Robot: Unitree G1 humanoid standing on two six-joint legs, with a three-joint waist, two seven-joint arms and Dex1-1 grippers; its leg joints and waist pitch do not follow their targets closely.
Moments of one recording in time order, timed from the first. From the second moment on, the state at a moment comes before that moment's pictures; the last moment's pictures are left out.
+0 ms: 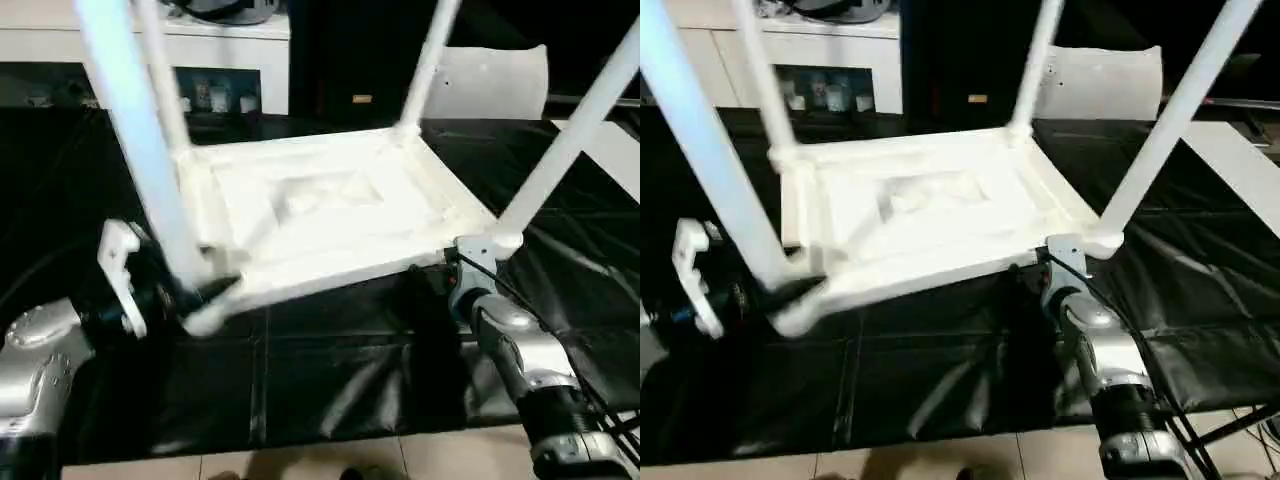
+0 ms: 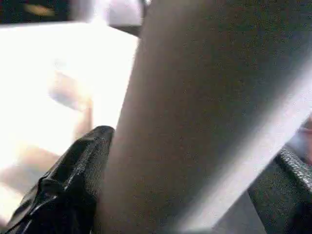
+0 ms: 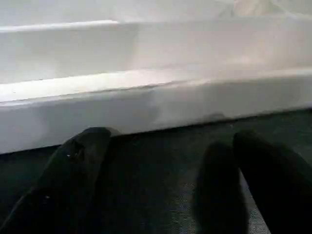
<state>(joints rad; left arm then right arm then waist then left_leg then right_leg) -0.09 0.56 0.13 -0.04 -0.54 0.45 -1.06 -0.40 -0.23 0.00 0.52 0.17 0.35 0.18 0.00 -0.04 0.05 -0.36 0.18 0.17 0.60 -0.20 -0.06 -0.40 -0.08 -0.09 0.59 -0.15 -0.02</state>
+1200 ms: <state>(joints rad) -0.33 0.20 -0.21 -0.06 -0.50 0.44 -0.95 -0.60 0.00 0.09 0.78 0.07 0.16 0.30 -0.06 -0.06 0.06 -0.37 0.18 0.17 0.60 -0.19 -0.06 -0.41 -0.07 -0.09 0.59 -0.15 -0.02</state>
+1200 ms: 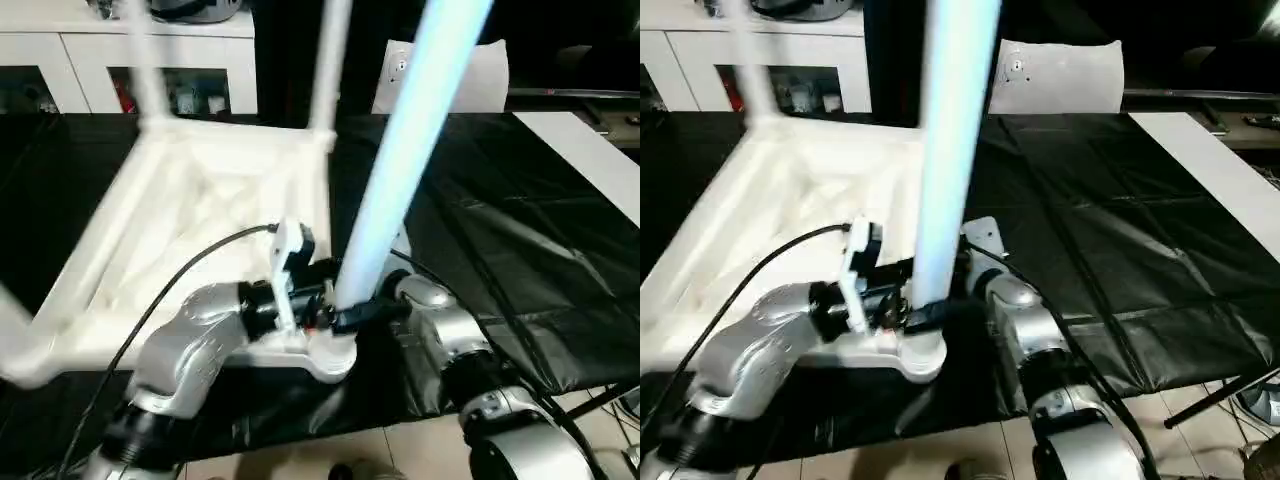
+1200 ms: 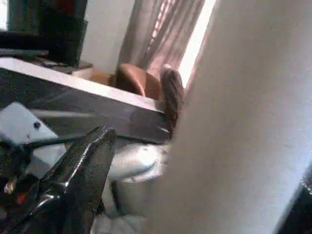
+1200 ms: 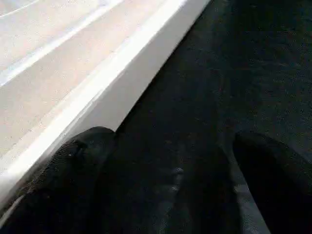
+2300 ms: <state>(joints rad) -0.17 0.35 -0.08 -0.08 -0.32 0.31 -0.72 -0.24 -0.17 -0.04 0.20 0.15 0.25 0.27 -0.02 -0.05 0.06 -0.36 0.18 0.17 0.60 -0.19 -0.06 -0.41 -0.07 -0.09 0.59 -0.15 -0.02</state>
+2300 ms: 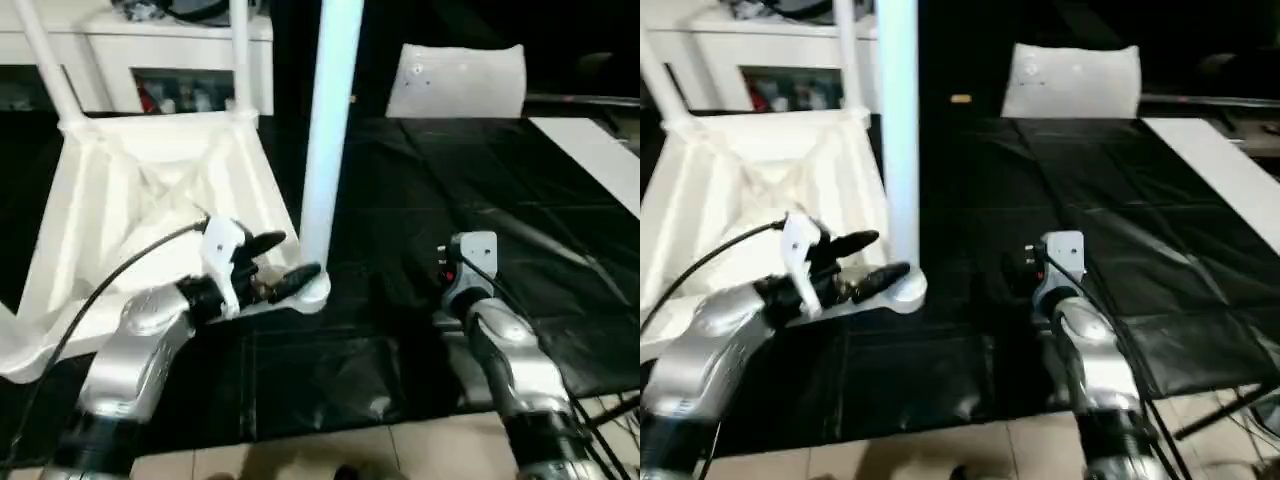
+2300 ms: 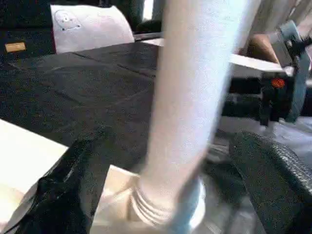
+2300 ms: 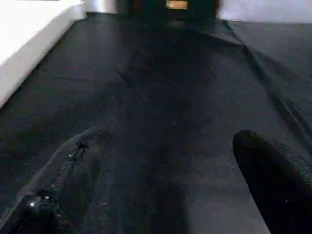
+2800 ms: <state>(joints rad) -0.05 0.32 -0.01 -0.21 -0.23 0.43 -0.47 -0.11 -0.24 0.05 -0.13 0.26 0.37 0.48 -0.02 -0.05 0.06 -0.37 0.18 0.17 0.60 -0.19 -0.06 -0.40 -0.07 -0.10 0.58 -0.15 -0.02</state>
